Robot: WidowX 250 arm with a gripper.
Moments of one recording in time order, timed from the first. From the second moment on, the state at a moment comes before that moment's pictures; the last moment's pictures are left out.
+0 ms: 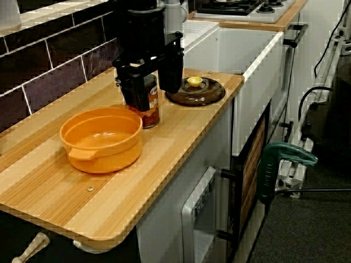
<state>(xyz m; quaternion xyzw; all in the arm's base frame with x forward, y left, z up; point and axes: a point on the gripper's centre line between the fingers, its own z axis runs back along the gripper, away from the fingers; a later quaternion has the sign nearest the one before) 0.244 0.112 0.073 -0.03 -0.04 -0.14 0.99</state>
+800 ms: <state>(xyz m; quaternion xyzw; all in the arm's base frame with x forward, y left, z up) 0.253 0.096 0.067 -0.03 -0.05 -0.14 0.99</state>
